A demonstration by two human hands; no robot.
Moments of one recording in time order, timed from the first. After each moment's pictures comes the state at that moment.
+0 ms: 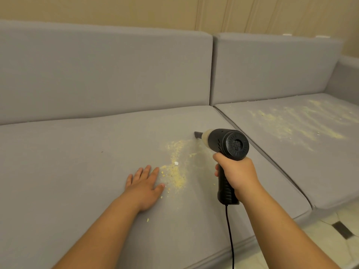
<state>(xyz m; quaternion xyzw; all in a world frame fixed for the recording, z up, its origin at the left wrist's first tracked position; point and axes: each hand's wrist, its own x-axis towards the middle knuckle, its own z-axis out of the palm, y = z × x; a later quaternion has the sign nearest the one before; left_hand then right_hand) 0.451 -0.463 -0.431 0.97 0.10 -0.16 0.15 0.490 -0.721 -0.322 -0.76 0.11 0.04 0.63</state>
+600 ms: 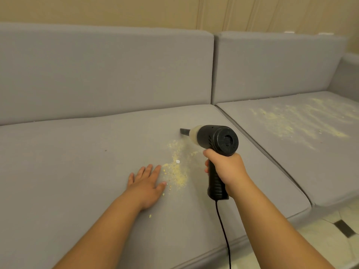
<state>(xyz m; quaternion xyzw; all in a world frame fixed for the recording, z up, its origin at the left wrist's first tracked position) 0.442 -0.467 -0.421 0.97 0.10 -0.17 0.15 0.485 -0.703 -0.316 -0.75 0.07 0.10 0.65</state>
